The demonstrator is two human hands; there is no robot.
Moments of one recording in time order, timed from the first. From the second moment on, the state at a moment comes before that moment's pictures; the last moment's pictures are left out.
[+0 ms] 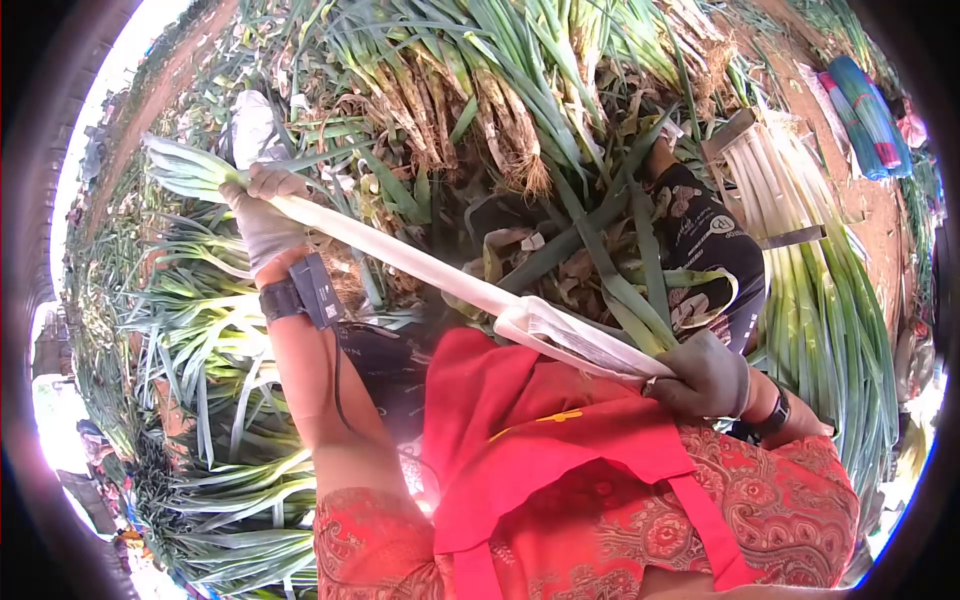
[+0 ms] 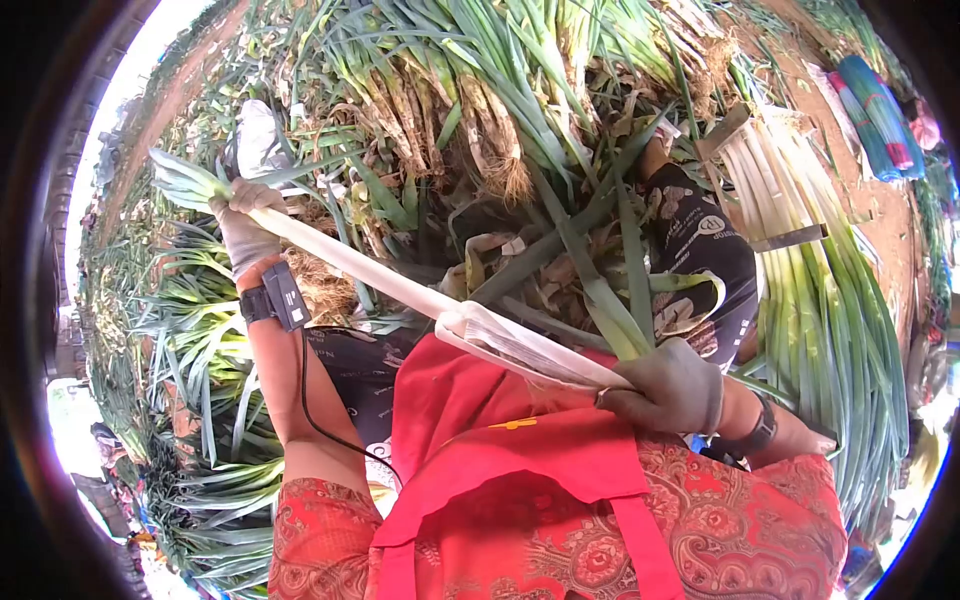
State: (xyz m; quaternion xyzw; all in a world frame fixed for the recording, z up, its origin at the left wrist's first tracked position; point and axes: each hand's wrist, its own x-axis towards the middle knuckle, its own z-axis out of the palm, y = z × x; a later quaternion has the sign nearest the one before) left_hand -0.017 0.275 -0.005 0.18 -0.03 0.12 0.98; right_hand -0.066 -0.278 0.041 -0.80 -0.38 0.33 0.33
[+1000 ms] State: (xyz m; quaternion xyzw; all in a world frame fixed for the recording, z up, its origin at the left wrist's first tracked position) left_hand -0.712 0.364 -0.016 0.52 0.70 0.39 0.31; right_hand -0.002 -0.145 -0.033 -0.85 -0.49 0.10 0.18
